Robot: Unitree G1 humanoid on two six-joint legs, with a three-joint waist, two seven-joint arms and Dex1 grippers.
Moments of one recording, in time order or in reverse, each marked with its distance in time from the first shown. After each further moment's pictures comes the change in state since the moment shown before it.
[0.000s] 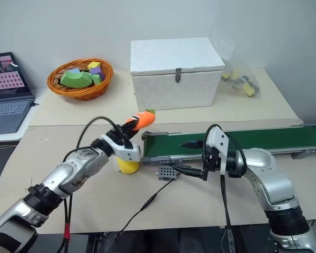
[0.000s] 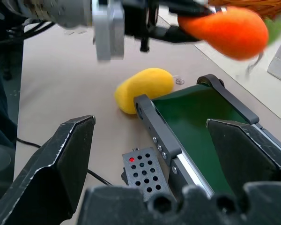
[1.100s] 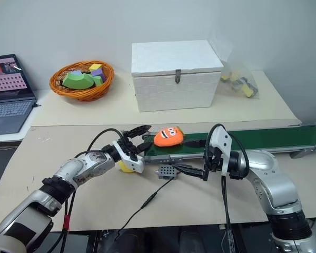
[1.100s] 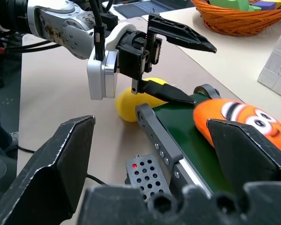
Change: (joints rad) left arm -0.065 -0.093 0.079 0.272 0.005 -0.292 0.001; right arm 0.013 0.004 -0.028 -0.023 0.027 0.000 -0.031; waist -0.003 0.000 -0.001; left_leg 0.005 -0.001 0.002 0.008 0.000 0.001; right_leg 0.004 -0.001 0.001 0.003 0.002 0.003
